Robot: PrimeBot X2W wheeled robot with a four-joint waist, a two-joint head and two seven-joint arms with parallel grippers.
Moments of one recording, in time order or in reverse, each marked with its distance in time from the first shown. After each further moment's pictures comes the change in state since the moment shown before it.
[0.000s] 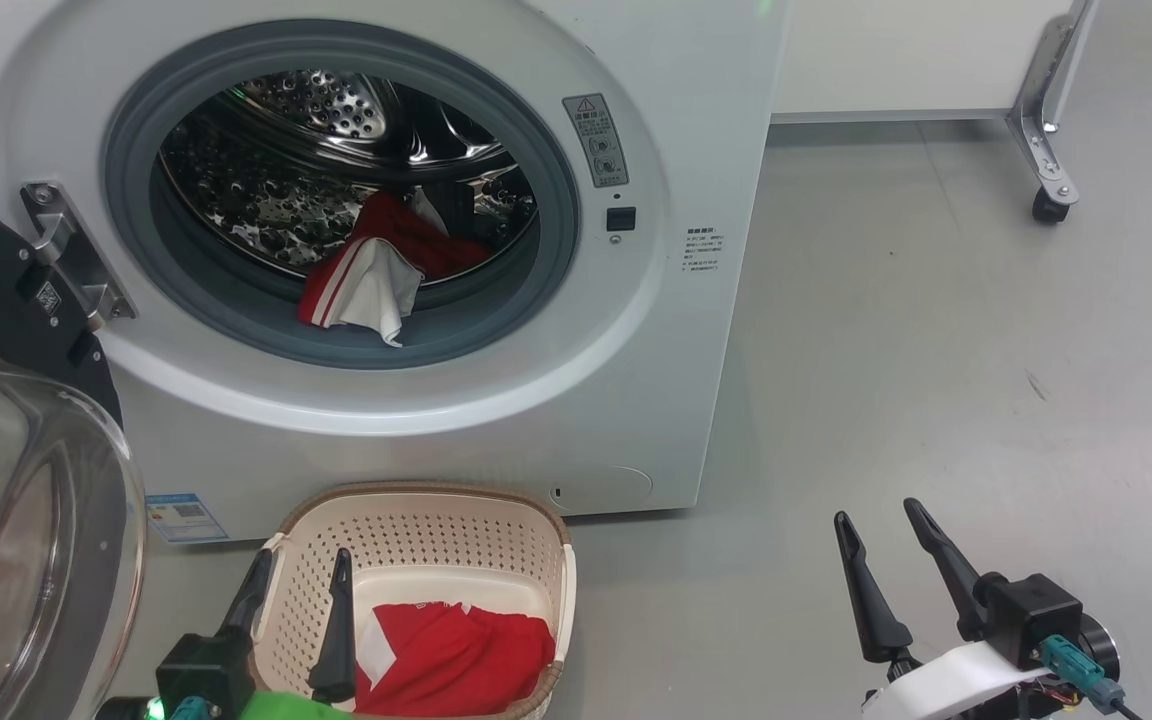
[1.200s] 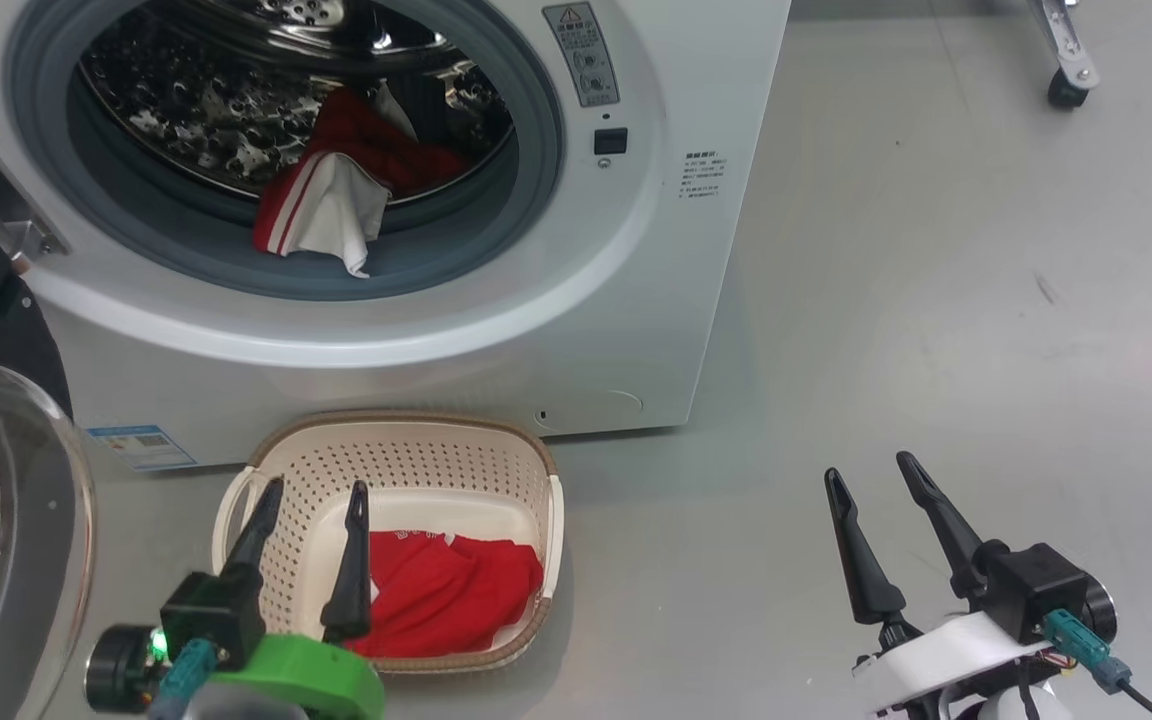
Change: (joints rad) left arm -0.022 0.002 -0.021 -0.148 0.028 0.026 0.092; right arm -0.018 0.000 0.014 -0.079 -0.006 0.000 0.000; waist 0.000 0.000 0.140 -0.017
